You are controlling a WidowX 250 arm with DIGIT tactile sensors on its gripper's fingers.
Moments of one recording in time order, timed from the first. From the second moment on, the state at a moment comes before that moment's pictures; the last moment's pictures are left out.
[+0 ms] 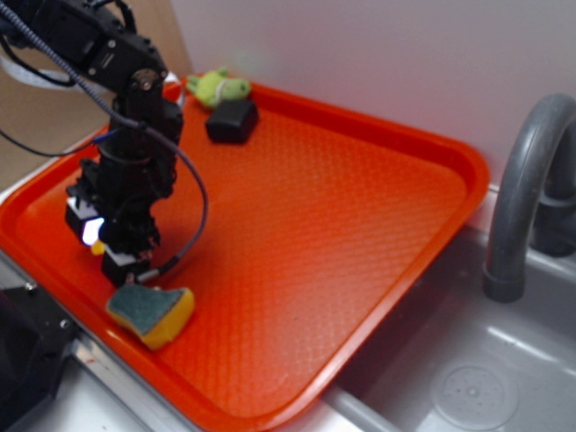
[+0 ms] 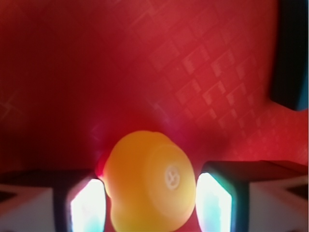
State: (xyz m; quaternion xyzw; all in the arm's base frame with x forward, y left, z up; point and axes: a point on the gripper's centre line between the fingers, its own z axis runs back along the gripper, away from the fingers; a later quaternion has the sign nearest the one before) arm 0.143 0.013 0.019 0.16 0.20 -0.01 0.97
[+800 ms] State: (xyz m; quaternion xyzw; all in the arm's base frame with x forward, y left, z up) arm 0.203 0.004 0.162 0.04 0.04 0.06 1.00
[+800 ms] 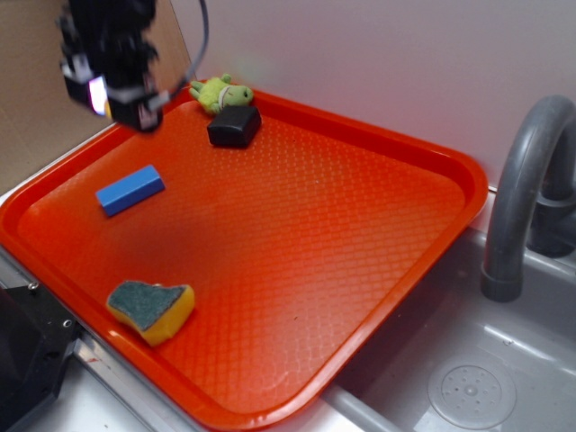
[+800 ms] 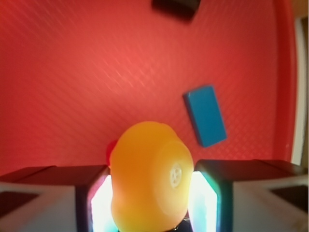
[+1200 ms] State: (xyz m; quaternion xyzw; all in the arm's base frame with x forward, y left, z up) arm 0.195 -0.002 0.214 0.01 -0.04 0.07 1.00
